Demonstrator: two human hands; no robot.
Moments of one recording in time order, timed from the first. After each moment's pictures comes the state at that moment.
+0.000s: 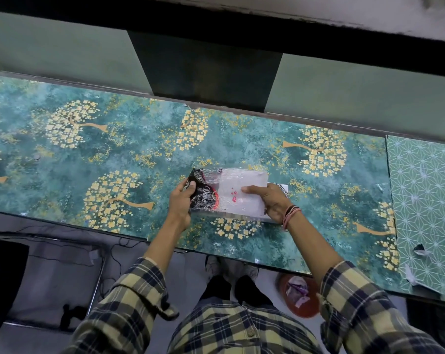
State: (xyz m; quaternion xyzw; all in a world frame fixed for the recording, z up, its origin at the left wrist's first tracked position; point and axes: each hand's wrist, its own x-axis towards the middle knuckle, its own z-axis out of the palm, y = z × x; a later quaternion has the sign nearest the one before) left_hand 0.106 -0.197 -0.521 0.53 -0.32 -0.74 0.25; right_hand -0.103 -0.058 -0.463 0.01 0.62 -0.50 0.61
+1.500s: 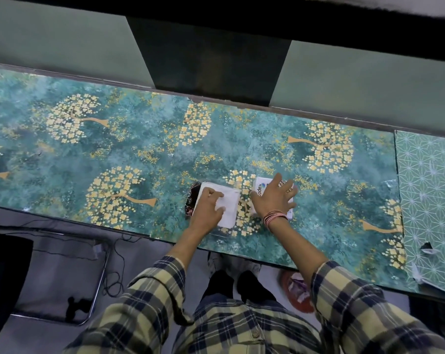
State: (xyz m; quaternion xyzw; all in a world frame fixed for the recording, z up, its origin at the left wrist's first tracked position) left_hand 0.093 -0.156 -0.549 0.41 -0.81 -0.42 0.00; right_hand -0.075 -0.064 -0.499 -0.17 0.94 -0.12 0.26
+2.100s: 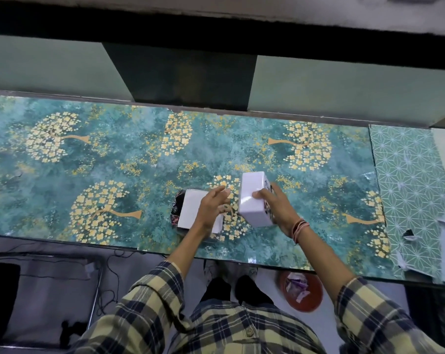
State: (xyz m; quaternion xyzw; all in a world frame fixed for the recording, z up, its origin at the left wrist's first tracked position) left_hand 0.038 -0.132 -0.514 0.45 -0.47 -0.75 0.10; right_hand -0.119 0.000 -0.474 -0.07 0.71 -0.50 0.49
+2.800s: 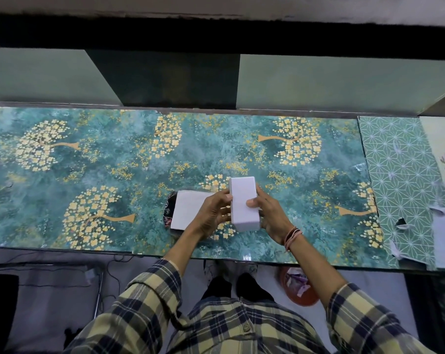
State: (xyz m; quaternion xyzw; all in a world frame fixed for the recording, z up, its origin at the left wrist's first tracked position) left_hand 0.026 -0.113 -0.496 0.37 -0.44 -0.82 0.02; right_hand -0.102 0.024 -0.468 -0.05 0.60 -0.59 0.55
